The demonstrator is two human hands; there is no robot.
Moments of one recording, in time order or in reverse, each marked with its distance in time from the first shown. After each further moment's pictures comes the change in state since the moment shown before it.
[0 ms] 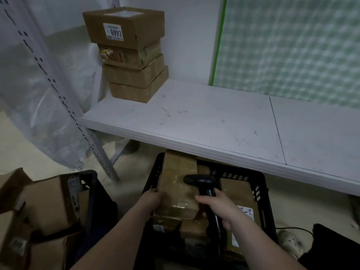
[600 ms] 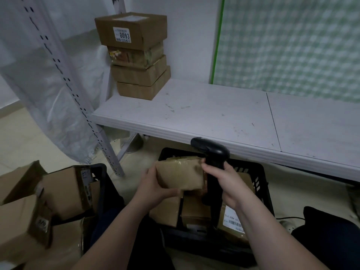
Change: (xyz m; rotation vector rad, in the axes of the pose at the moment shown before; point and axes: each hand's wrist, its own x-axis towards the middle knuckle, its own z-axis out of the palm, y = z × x) left_hand -0.068 -0.010 -0.022 0.258 0.162 0.602; right_hand -0.052 -0.026 0.014 0.345 -0.013 -0.309
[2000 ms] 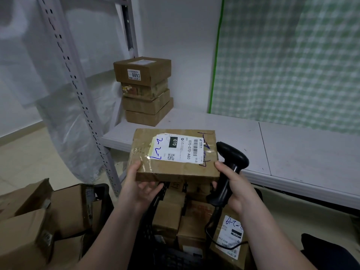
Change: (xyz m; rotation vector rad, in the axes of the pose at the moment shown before) left_hand -0.026 0.078 -0.040 -1.394 0.223 -0.338; right_hand -0.027 -0.054 -0.009 0.263 0.110 -0.078
